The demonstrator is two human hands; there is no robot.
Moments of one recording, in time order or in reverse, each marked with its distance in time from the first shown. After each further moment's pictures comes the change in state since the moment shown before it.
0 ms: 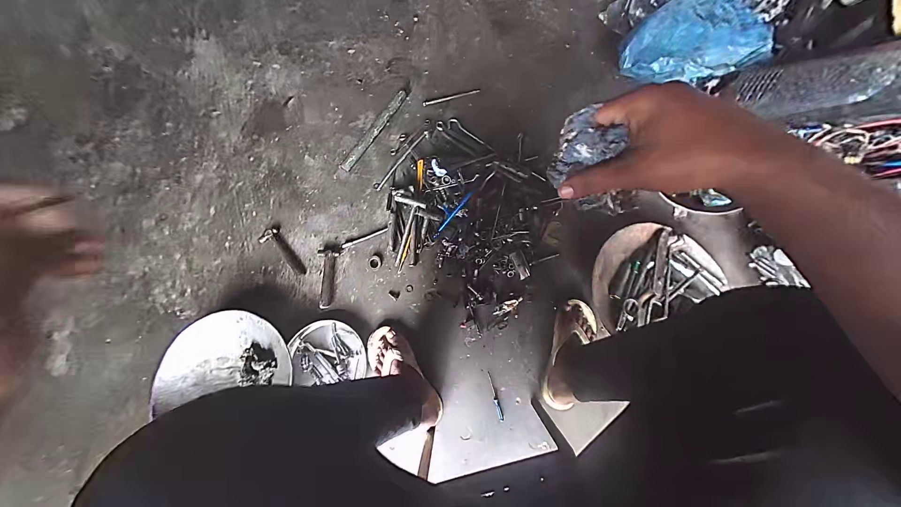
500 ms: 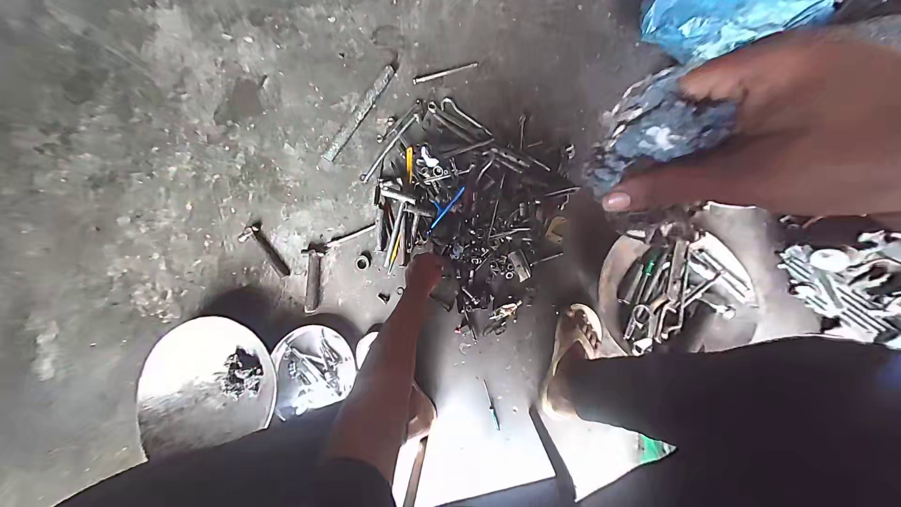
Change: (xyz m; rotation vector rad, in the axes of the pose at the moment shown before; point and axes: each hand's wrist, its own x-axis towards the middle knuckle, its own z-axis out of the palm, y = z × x) left_hand -0.004 -0.182 0.441 0.541 -0.709 -0.593; right_hand -0.006 0.044 0.001 0.175 0.039 -0.063
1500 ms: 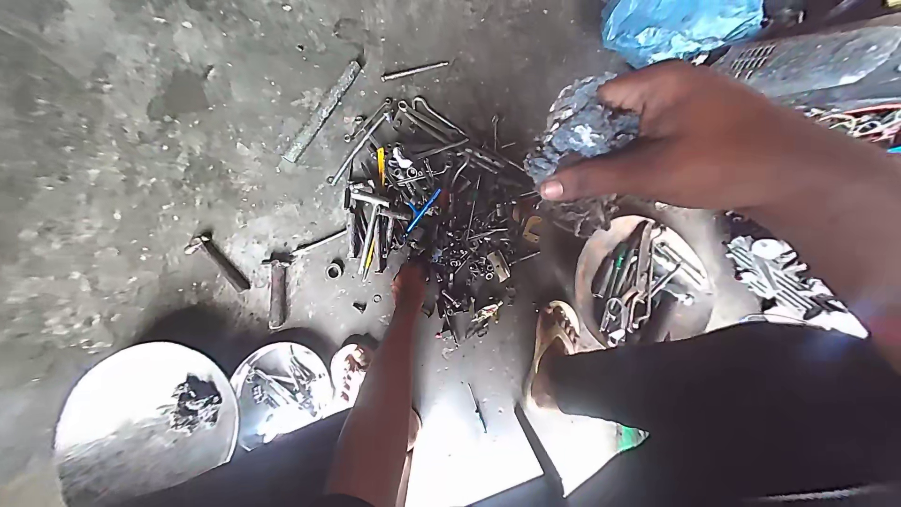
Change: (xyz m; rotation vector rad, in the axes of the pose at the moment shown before) left_hand -0.004 0.013 0.037 -0.052 0.146 -0.079; right_hand 0.023 -0.006 0.019 0.143 -0.020 0.052
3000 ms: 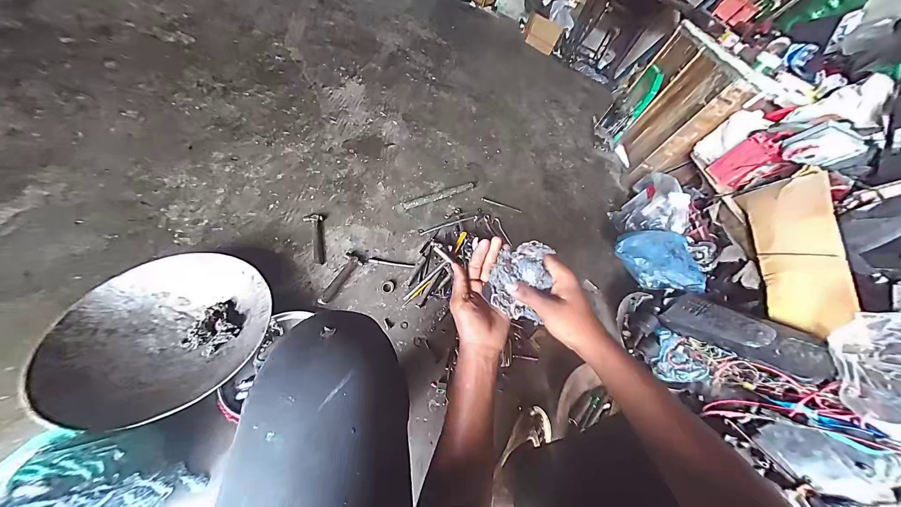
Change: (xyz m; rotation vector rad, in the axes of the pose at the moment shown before) left_hand -0.211 0.085 -0.221 -2.784 0.111 0.833; right_hand -0.007 -0.141 0.131 0.408 0.073 -0.293
